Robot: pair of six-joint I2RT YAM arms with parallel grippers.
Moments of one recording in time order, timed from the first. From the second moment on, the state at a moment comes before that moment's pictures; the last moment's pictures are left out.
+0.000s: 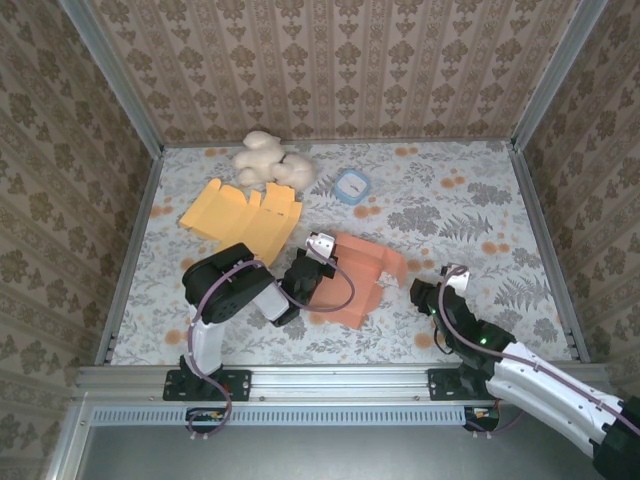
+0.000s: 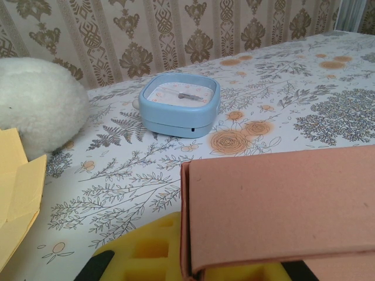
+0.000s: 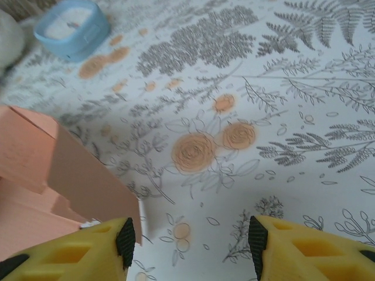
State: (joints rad) left arm -0.93 1.99 0.56 1.27 -0.45 0.01; right arm 0.70 0.56 0.16 -0.25 0.57 0.72
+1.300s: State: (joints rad) left arm -0.92 1.99 0.56 1.27 -0.42 0.01; right arm 0.68 0.88 0.21 0.04 0.41 0.60
